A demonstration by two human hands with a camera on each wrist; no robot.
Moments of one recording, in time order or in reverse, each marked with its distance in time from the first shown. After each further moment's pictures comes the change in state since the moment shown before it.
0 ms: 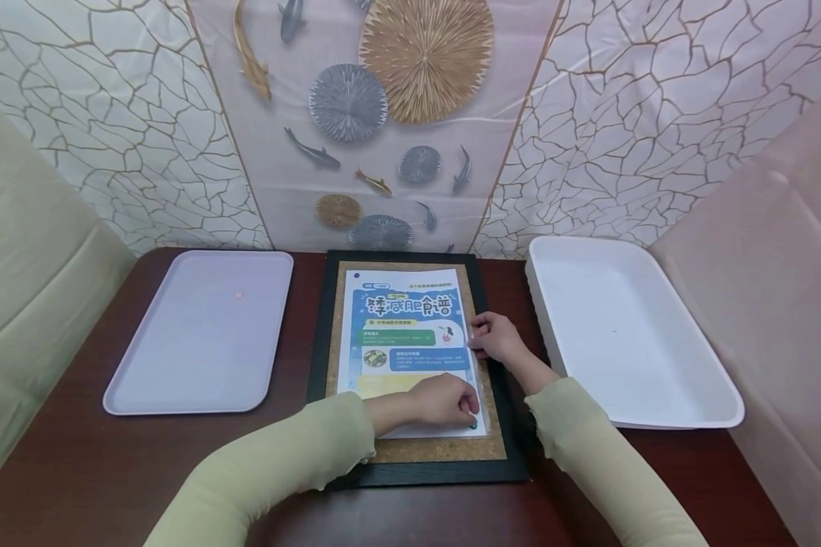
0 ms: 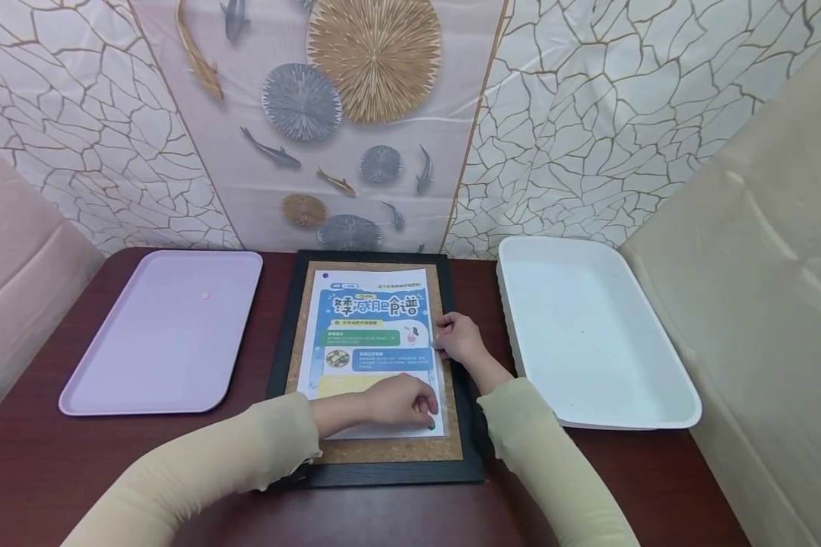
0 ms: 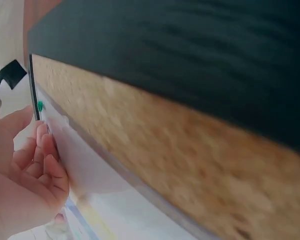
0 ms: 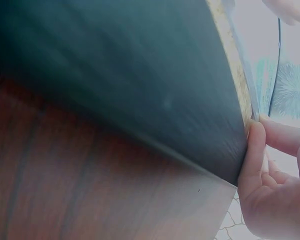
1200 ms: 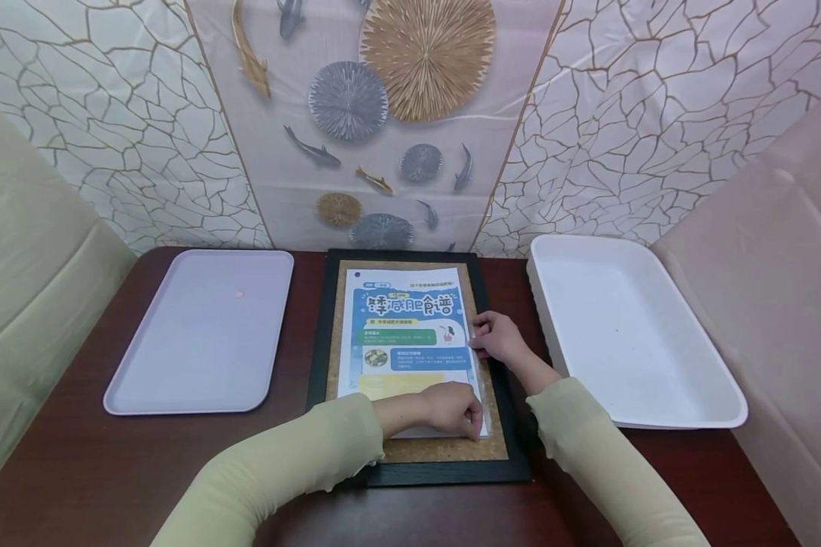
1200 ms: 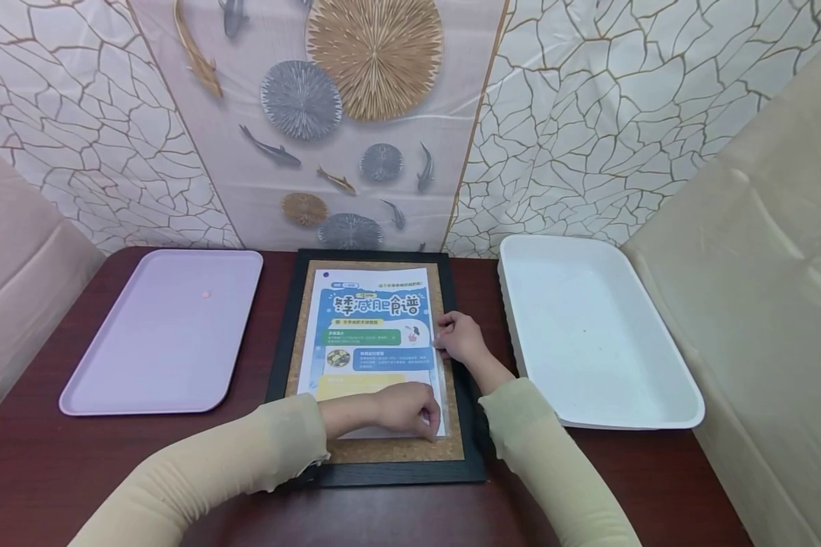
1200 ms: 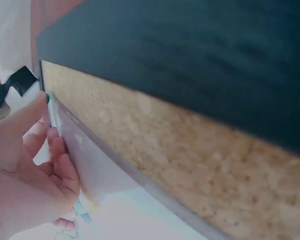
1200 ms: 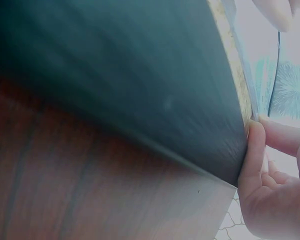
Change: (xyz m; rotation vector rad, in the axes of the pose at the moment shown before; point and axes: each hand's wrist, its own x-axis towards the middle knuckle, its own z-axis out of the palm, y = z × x) left_hand 0.003 0.008 0.002 0.106 -0.123 0.078; right_hand 0.002 0.003 0.000 -0.014 -0.003 -0.006
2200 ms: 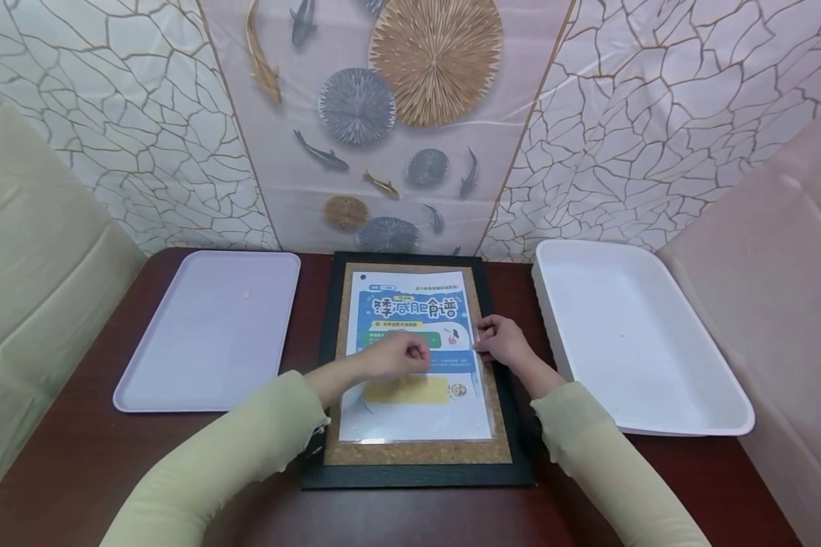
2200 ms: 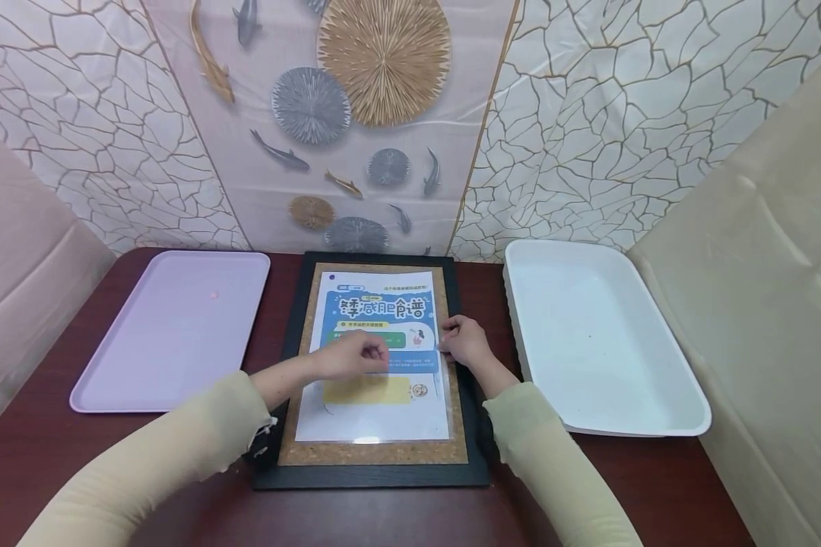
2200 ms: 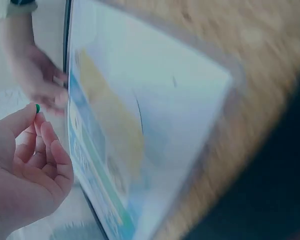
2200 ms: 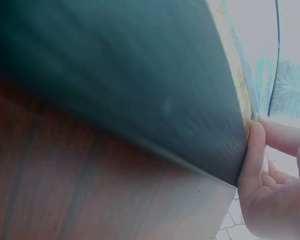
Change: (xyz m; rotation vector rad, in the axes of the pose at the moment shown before) left_hand -0.053 -0.055 -0.056 -0.368 0.291 -0.205; right_hand -0.001 0.001 0.001 -0.003 -0.009 0.001
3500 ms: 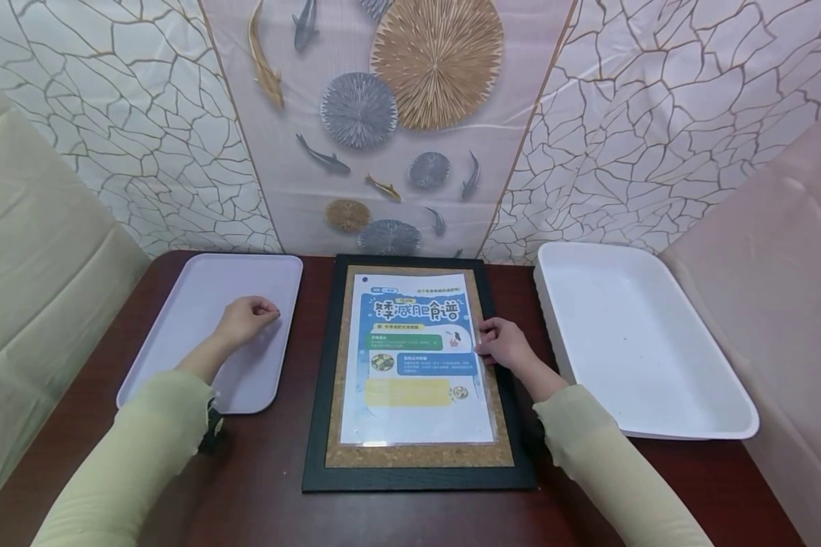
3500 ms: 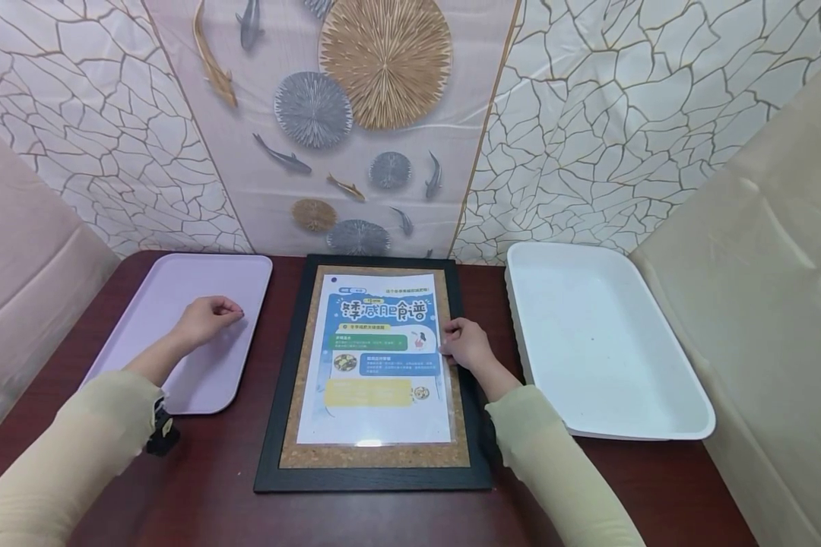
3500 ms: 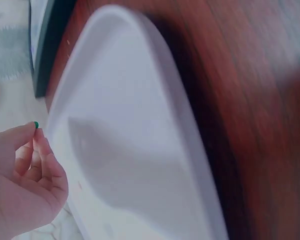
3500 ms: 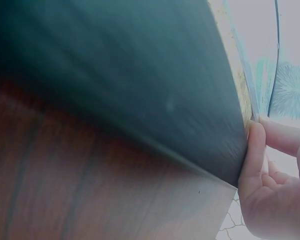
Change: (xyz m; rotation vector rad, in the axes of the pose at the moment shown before) left_hand -0.089 -0.138 -0.126 0.133 0.594 -0.255; right_hand -0.001 0.000 0.000 0.003 0.001 -0.014
